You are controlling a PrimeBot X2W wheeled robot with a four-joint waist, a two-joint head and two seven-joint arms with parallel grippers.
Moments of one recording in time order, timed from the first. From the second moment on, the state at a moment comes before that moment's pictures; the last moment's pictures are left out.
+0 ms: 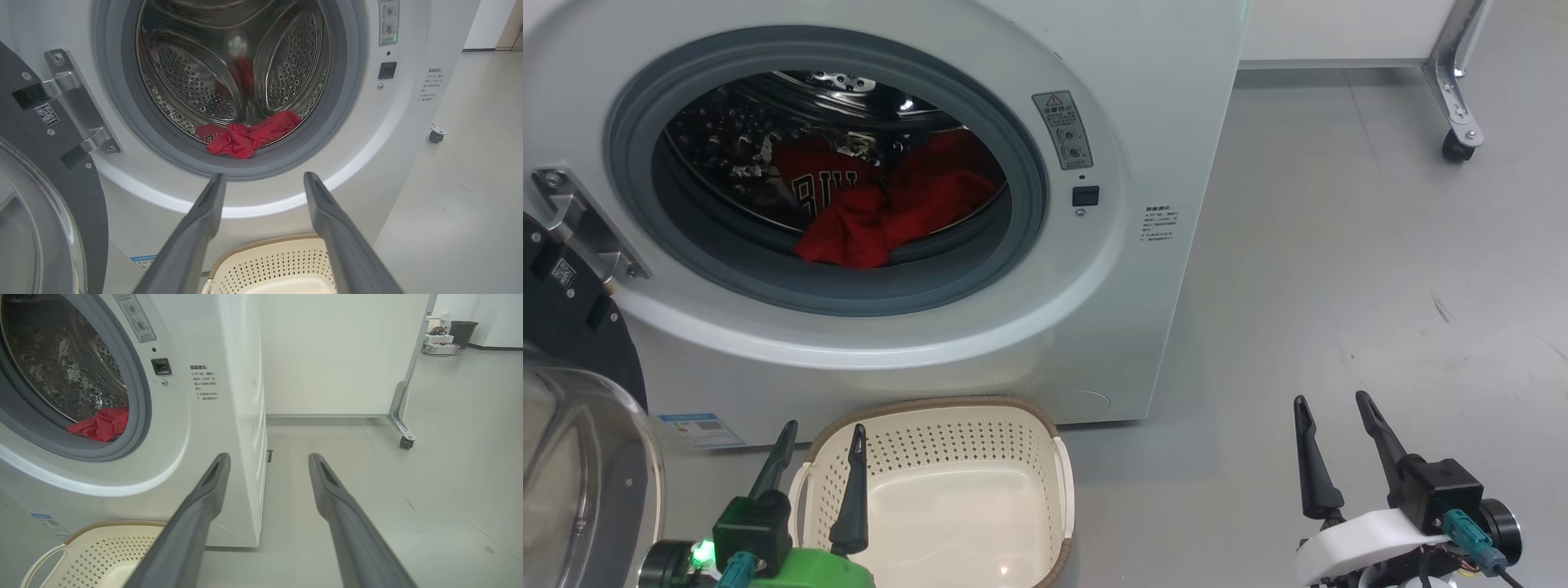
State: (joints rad) left arm 0.06 0.08 -0.23 0.08 -0.25 0.09 -0.17; right arm 0.07 -0.06 0.16 0.17 0.25 -0.04 -0.26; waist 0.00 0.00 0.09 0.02
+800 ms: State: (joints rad) left arm 0.03 0.08 -0.24 0.09 -0.25 0.10 -0.13; right arm 0.07 -0.06 0.15 0.16 0.24 -0.03 -0.26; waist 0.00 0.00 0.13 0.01
